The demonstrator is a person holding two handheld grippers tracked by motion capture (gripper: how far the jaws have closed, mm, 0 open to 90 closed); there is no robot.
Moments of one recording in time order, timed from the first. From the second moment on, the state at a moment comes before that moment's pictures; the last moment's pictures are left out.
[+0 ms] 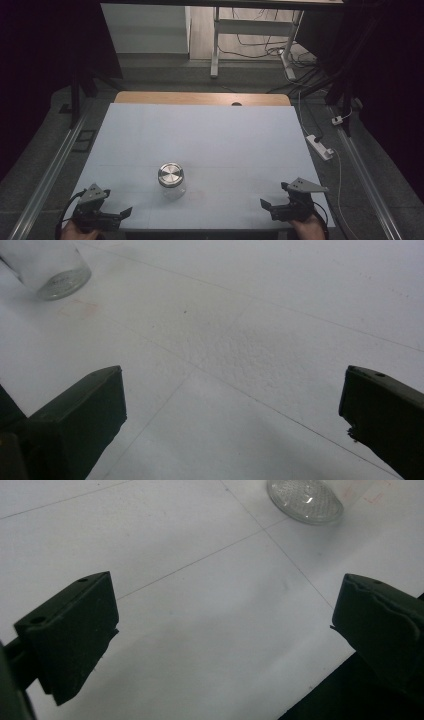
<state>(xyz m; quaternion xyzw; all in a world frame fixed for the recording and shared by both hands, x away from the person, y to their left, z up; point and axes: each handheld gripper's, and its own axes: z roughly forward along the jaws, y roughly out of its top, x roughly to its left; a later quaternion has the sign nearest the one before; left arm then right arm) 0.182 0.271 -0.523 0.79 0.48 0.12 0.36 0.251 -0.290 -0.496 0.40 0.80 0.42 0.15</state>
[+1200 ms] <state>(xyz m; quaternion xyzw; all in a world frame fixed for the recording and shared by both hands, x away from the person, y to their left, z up) 0.189 0.268 -0.518 0.78 0.46 0.12 0.41 0.251 -0.282 -0.498 0.38 0.82 0.40 0.14</state>
